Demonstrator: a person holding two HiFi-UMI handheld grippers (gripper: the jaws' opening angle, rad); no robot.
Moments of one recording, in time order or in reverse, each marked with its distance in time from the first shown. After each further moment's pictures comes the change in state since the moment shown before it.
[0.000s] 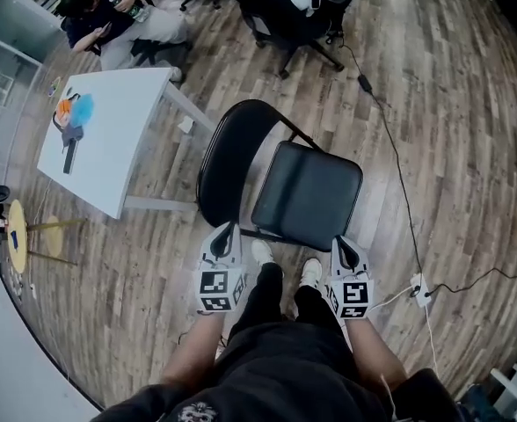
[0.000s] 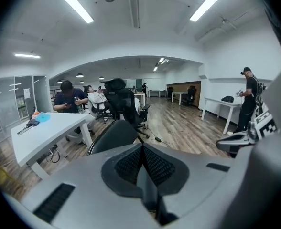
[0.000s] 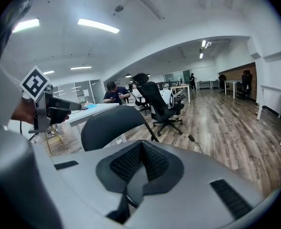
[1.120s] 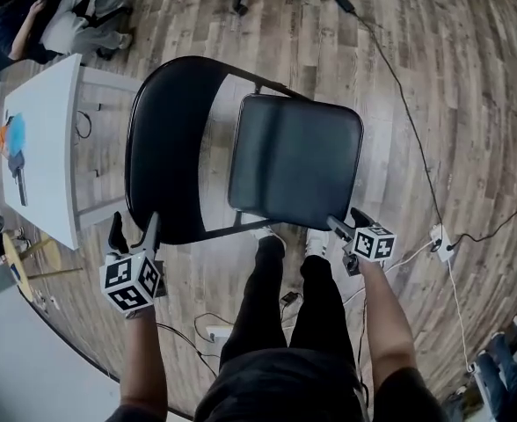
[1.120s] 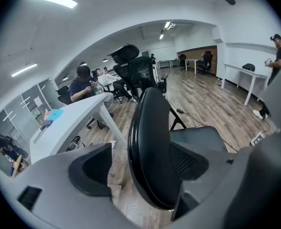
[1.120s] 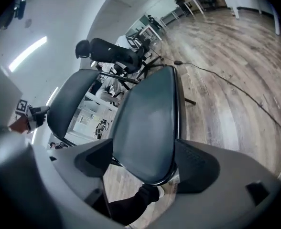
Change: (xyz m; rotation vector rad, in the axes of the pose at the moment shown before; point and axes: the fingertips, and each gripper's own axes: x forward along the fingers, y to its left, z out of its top) left arm 0.120 0.148 -0.057 0.121 0.342 0.224; right arm 0.149 -0.099 -0.311 0.693 0.436 0.155
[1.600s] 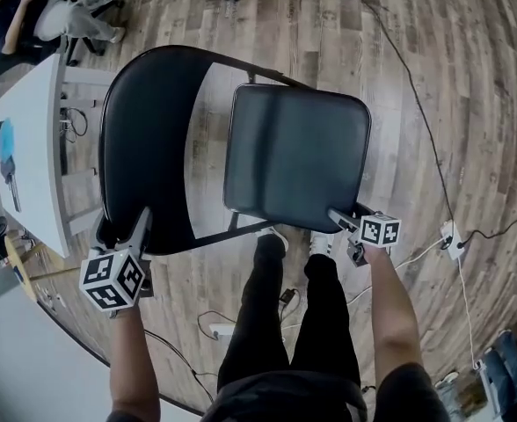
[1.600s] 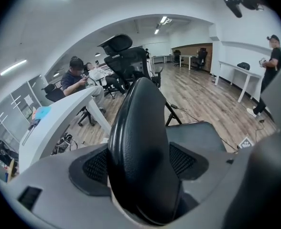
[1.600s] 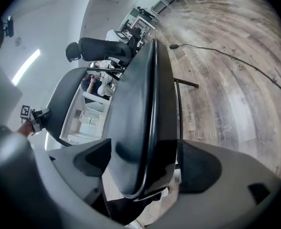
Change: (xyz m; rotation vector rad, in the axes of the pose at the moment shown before) left arm 0.051 -0.019 -0.005 0.033 0.049 -0.086; right arm 0.064 -0.057 -0.027 0.102 0.075 0.104
